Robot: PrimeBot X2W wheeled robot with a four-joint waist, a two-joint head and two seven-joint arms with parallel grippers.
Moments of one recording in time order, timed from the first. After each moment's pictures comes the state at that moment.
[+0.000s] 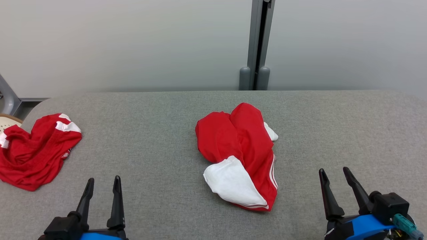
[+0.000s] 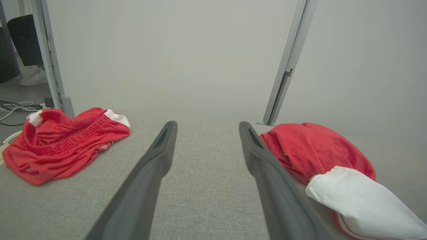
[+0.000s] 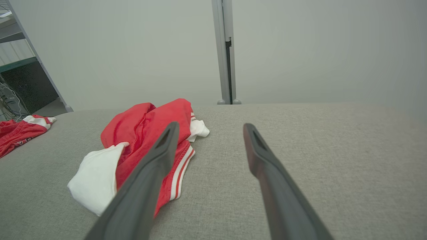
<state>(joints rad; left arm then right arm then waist) 0.07 0.22 -0.17 0.15 -0.40 0.00 -0.26 0.02 -0.05 0.00 0.14 0.17 0.13 -0.15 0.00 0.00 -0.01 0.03</state>
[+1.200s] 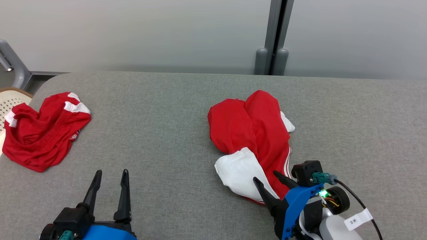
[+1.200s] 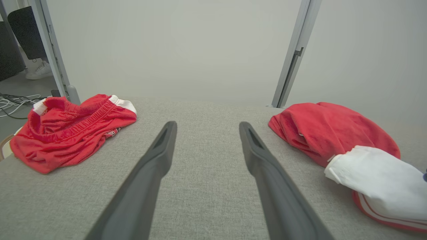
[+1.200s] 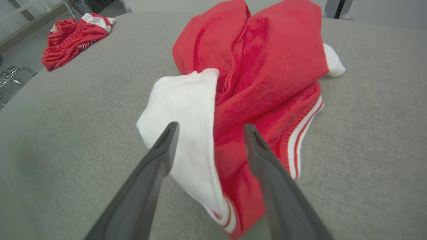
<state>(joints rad) 0.03 0.24 -0.22 0.17 -0.38 0.01 -0.26 -0.22 -0.05 0.29 0.35 0.28 0.13 0.21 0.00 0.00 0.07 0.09</state>
